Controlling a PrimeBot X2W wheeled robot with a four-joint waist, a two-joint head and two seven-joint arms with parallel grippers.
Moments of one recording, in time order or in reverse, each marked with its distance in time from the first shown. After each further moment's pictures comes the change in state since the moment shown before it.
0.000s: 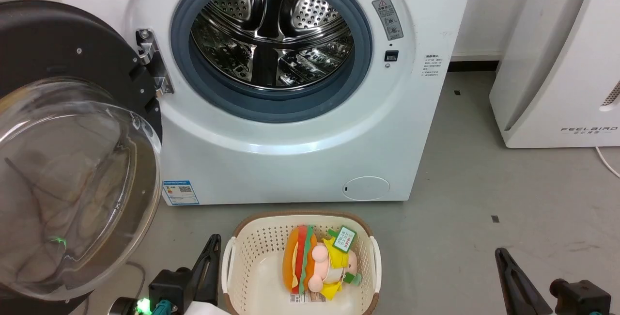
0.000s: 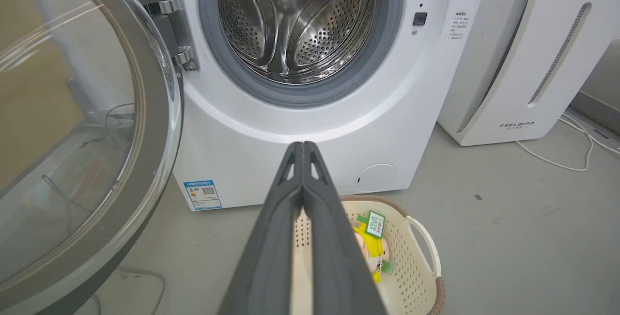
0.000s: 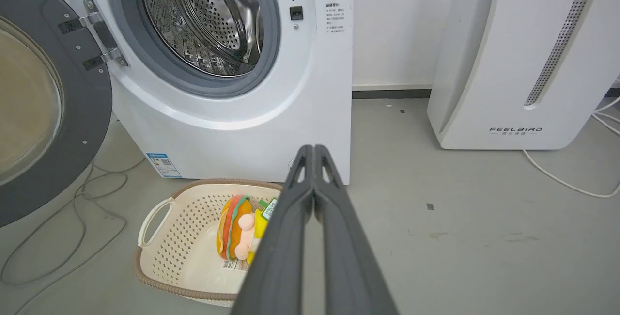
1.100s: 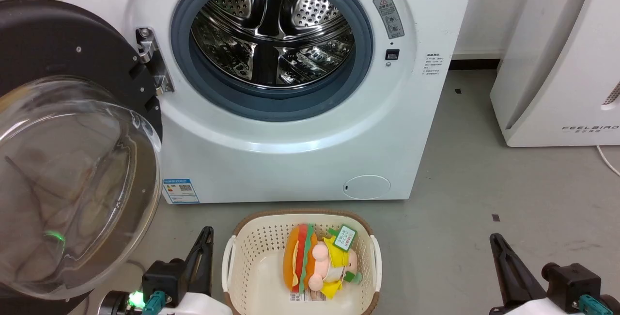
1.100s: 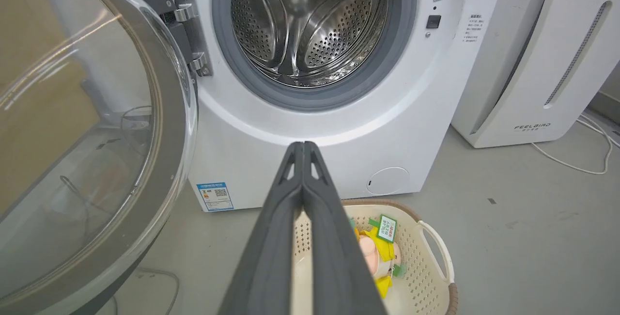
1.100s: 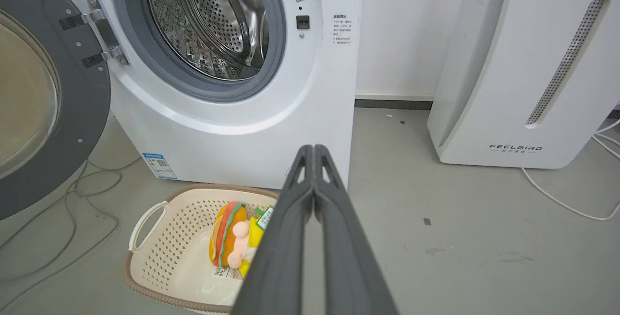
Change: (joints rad) left arm 0.000 -0.026 0.057 -0.047 0.049 -0.016 0.061; right arm -0.061 0.000 0.007 0.022 -0.044 0.000 0.010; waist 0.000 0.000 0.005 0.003
